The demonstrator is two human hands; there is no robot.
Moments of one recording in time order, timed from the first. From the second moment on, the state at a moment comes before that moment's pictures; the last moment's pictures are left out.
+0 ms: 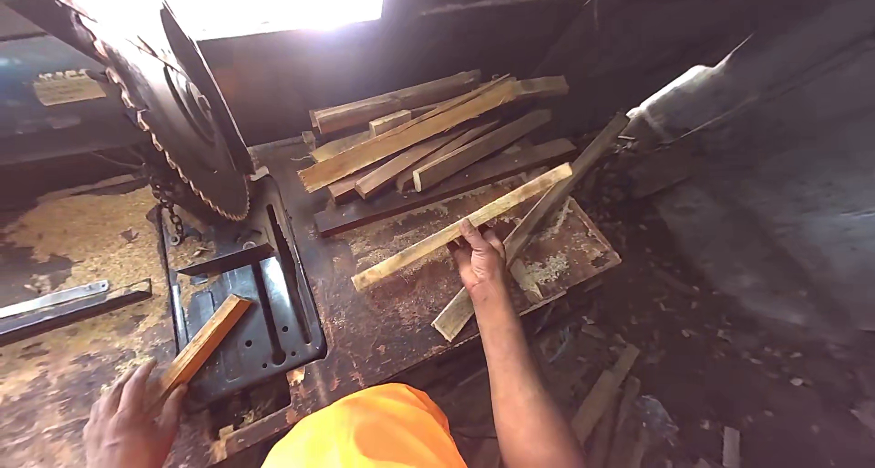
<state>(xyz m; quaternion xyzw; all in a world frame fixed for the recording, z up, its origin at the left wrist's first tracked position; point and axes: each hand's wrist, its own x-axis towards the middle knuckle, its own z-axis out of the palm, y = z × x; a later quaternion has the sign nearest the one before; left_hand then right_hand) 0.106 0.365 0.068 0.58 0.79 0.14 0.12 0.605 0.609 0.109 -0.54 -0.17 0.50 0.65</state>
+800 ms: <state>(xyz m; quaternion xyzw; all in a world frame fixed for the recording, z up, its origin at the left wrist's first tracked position) 0.277 0.454 0.094 0.40 0.60 0.37 0.58 0.550 0.550 0.076 -0.63 -0.14 0.66 0.40</state>
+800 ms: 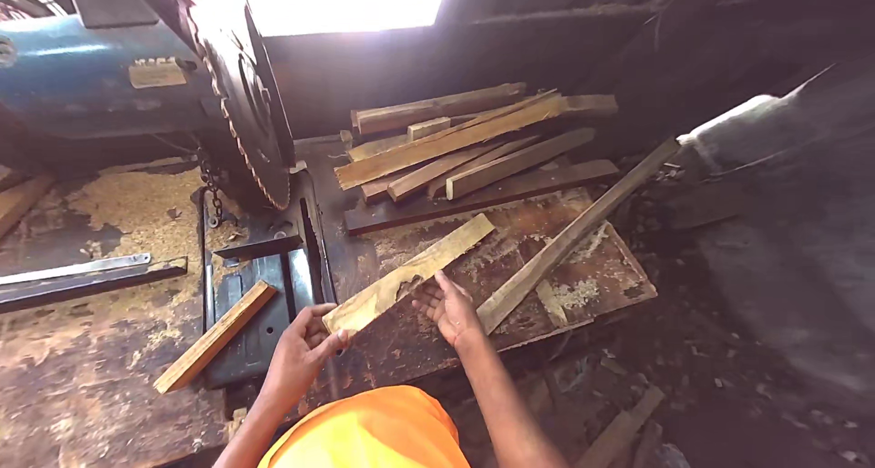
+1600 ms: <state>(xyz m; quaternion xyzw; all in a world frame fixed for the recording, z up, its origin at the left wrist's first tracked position) 0.230 0.382 0.006 0.63 0.72 0.24 0.17 0.587 0.715 0.121 -0.60 -0.20 0.51 0.58</state>
